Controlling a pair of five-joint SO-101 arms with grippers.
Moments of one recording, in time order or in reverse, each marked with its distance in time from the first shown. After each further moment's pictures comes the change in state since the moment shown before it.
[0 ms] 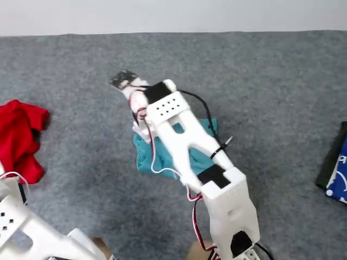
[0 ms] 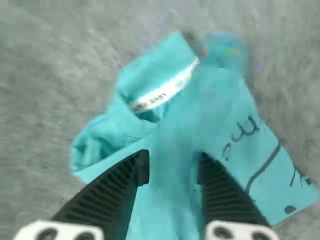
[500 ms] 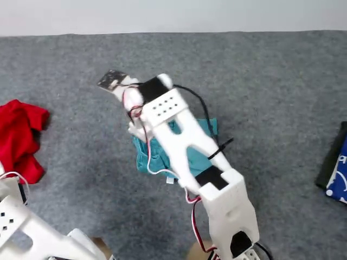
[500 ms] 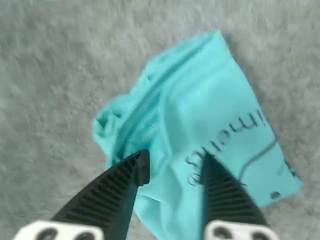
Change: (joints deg) left arm 0.0 0.0 0.0 0.0 0.0; right arm 0.4 0.0 -8.2 10.7 6.0
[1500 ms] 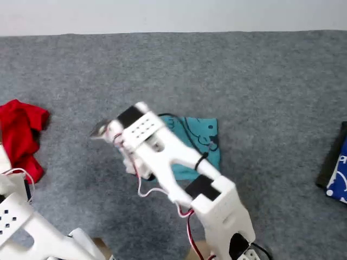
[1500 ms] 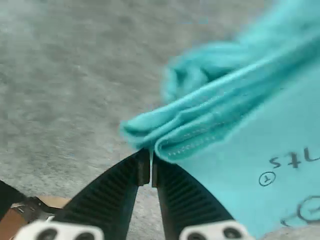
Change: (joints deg) left arm 4.3 0.0 0.0 0.0 0.0; right arm -11.2 -1.5 20.2 0.2 2.9
